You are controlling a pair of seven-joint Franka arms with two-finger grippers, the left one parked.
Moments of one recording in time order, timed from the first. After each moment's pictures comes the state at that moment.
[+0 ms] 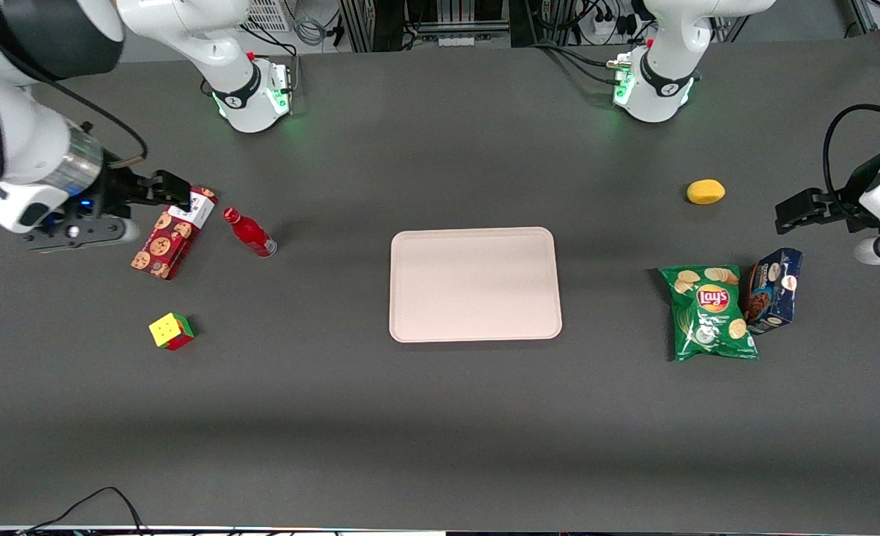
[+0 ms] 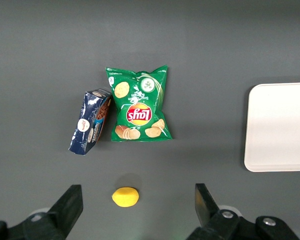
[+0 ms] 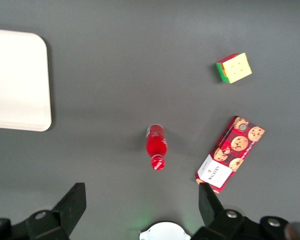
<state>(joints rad) 0.12 0.03 0.07 -1.62 0.00 1.48 0.10</state>
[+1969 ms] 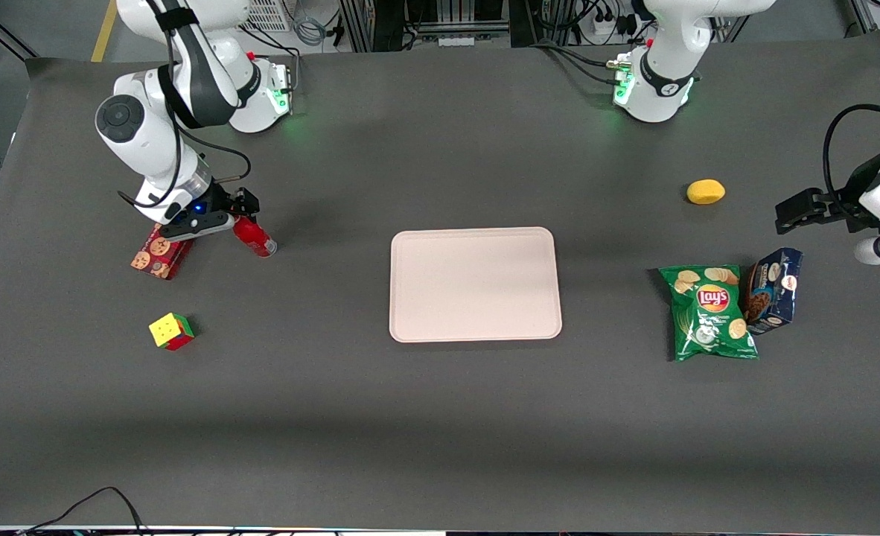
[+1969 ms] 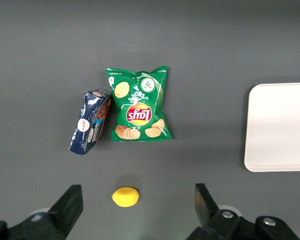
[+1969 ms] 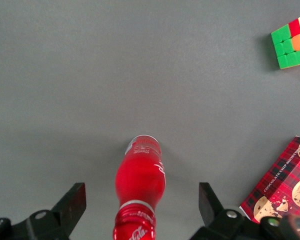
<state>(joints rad) 0.11 -0.21 0.06 -2.63 0.00 2.44 -0.05</state>
